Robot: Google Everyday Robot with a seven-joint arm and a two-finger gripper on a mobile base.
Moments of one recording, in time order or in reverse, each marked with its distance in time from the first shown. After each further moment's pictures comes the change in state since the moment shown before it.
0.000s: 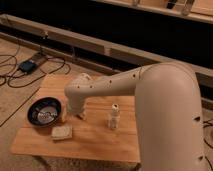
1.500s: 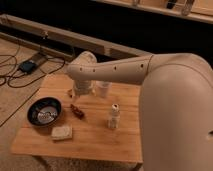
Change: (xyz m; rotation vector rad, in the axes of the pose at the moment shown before) arm -0.074 -0.062 -0.095 0.212 -0.150 -0.085
